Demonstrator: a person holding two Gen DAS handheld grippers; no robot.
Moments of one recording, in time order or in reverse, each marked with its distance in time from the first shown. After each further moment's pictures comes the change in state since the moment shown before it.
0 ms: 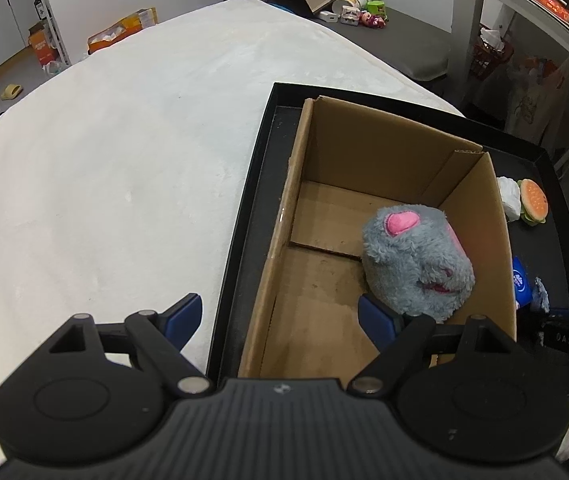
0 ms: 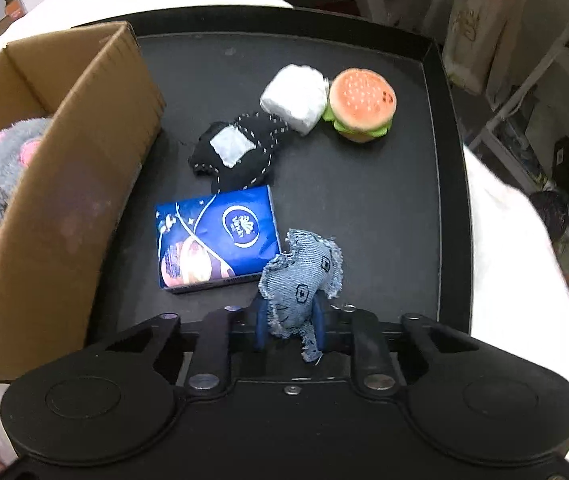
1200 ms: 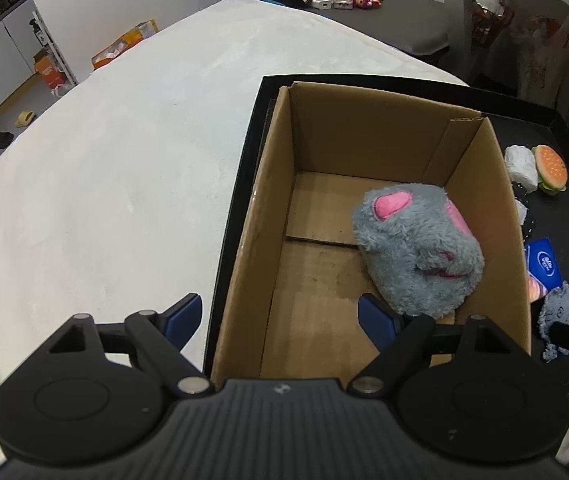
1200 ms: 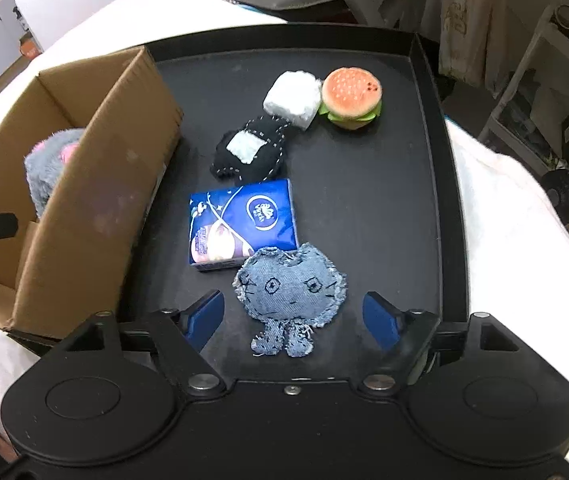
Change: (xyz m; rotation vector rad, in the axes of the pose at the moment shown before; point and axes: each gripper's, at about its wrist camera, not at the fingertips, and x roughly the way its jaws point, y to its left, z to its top) left arm 0.008 -0.033 -0.002 0.097 0.016 0.113; right arm -0.014 -0.014 -0.035 0.073 -0.066 0.106
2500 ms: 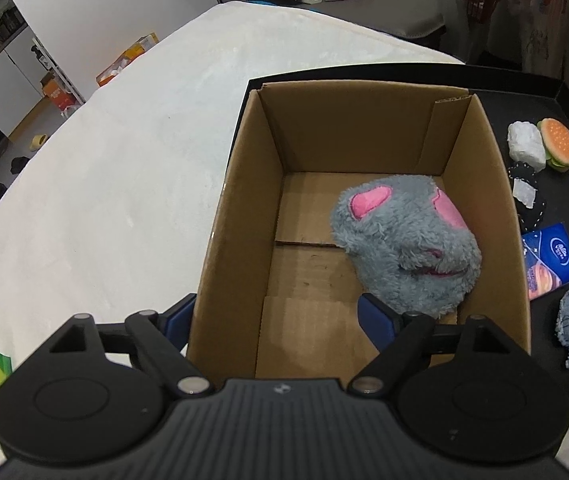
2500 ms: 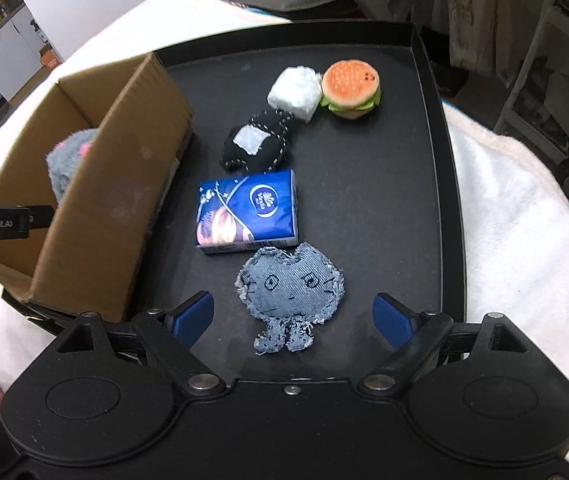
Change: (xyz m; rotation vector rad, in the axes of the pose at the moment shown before) left arm 0.002 -0.029 0.003 0.084 0.005 0.094; right arm -0.012 -0.020 -0.003 0.018 -0.001 0.091
